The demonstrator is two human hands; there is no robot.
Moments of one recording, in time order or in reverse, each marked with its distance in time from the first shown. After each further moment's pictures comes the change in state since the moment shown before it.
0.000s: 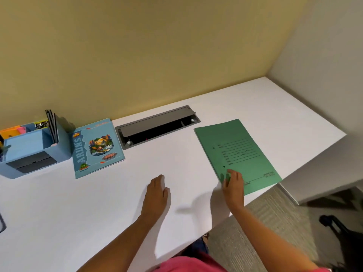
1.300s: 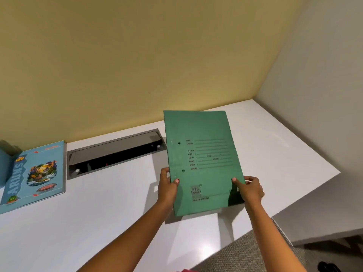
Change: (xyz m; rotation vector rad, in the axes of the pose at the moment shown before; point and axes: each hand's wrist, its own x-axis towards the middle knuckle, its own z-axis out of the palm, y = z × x) left_hand 0.135 0.223 0.128 -0.783 0.055 -0.370; right_hand 0.237 0.085 -0.114 0.225 -0.028 0.437
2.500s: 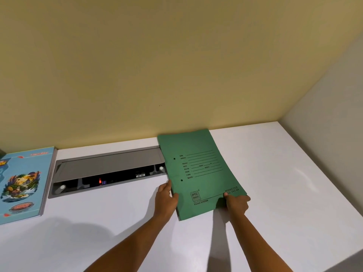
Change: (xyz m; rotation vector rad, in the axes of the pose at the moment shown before) left_hand 0.130 -0.005 0.013 0.387 0.085 0.054; right_hand 0.094 -0.064 0.121 0.123 -0.076 0.254
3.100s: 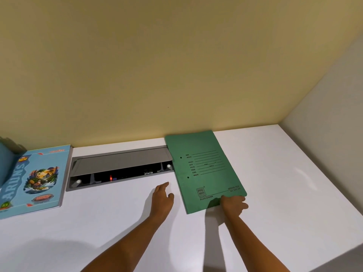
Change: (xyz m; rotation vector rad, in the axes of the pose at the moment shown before) left_hand -0.021 -0.022 -0.037 0.032 0.063 0.016; right_hand -0.058 0.008 0.006 -0.194 0.027 -0.068
